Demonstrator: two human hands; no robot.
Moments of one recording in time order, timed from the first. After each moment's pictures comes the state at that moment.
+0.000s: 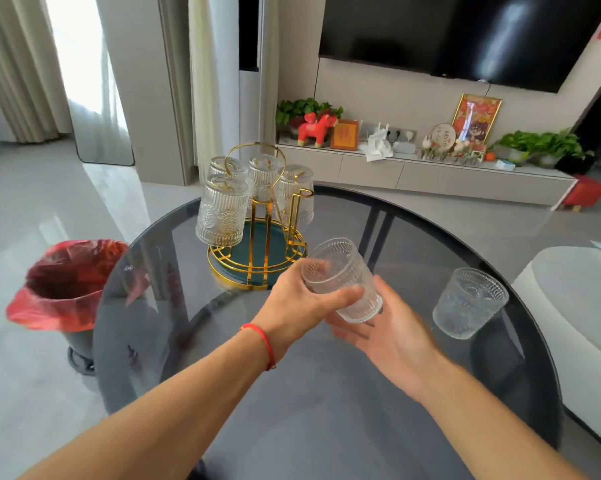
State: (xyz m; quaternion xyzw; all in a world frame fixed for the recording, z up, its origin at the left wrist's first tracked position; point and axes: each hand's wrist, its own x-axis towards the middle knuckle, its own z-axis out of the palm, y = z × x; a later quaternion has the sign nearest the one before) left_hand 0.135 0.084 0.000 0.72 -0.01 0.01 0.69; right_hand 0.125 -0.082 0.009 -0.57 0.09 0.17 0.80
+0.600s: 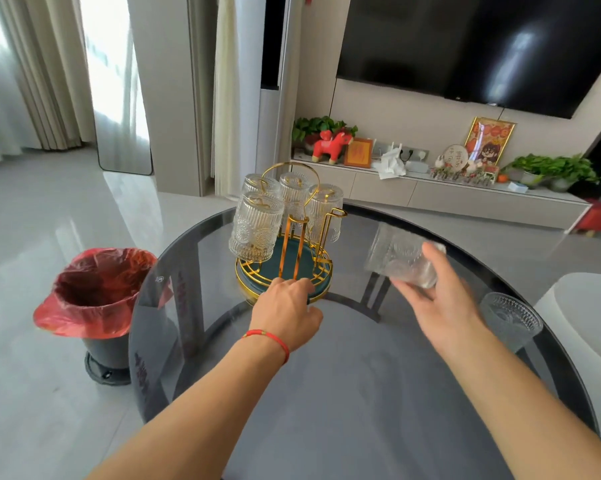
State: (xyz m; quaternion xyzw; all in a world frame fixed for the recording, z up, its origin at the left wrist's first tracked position) left_hand 0.152 0.139 -0.008 0.96 -0.01 0.09 0.25; right_hand 0.177 -0.069 0.054 -0.48 0.15 -0.05 0.86
